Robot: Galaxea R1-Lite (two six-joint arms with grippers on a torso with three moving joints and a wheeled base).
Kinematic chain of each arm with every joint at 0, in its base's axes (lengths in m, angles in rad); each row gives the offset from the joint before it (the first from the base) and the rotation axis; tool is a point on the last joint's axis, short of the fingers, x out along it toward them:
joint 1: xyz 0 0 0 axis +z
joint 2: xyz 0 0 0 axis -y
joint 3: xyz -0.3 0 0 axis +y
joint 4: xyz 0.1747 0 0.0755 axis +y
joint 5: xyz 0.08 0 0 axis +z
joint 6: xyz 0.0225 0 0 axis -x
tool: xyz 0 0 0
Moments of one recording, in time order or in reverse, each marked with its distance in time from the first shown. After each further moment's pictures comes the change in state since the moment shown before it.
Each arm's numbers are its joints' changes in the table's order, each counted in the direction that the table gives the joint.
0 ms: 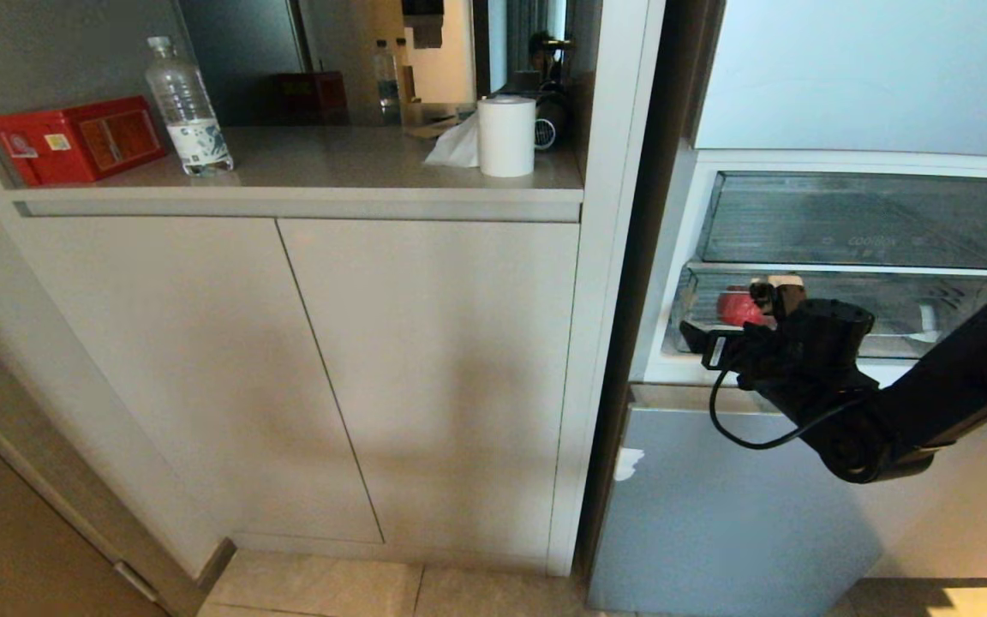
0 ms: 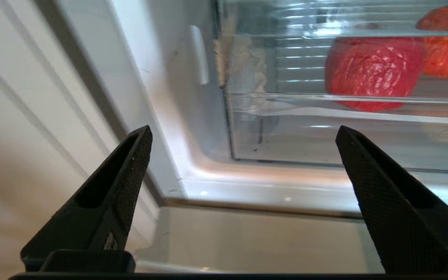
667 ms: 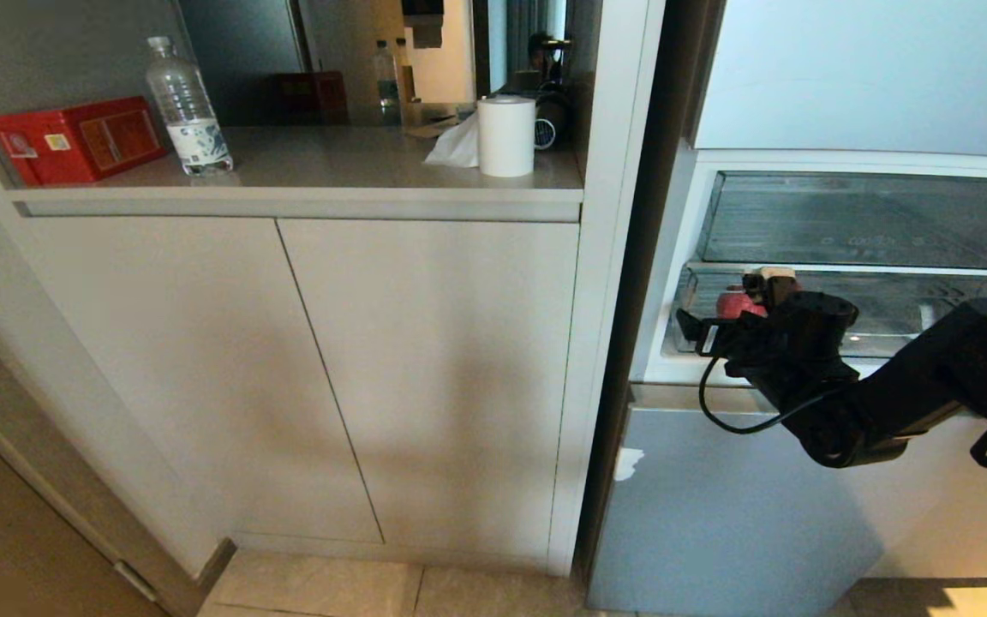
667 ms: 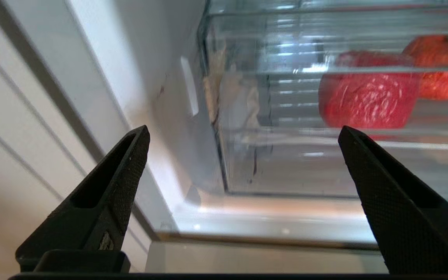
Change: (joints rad) left arm 0.000 0.000 0.000 0.000 0.000 0.000; right arm 0.001 -0.059 -0.113 0.000 -0.033 -0.005
